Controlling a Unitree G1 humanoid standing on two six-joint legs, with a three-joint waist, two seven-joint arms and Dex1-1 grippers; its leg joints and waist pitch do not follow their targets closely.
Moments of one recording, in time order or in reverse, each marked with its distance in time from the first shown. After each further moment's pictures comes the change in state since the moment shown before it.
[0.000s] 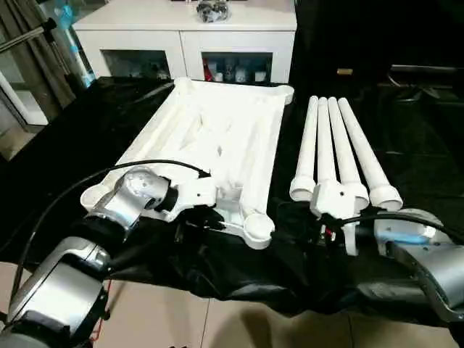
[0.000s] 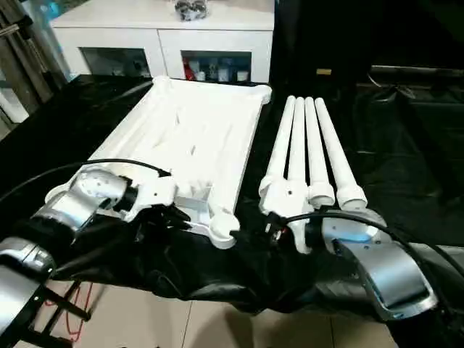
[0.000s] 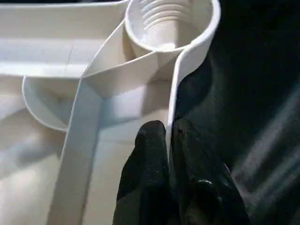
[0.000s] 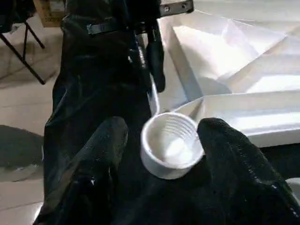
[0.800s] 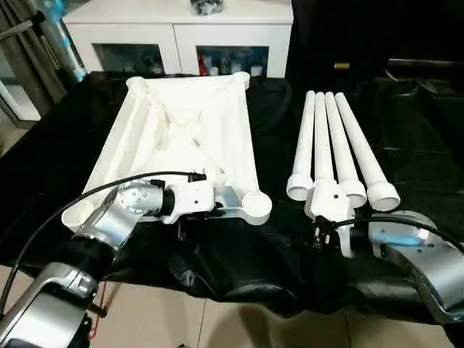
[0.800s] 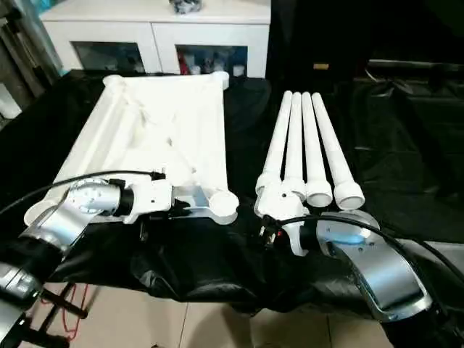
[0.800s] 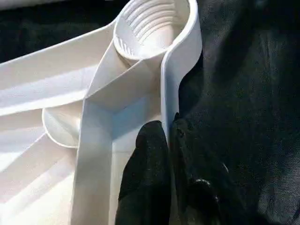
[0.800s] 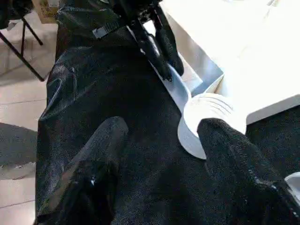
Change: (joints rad) left arm 0.189 0.077 0.066 -0.339 0.062 0.020 0.238; right arm 0.000 0.013 0.018 -0.004 -0.020 0.000 -0.018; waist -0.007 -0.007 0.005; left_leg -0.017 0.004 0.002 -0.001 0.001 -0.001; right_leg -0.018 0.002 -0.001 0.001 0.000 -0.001
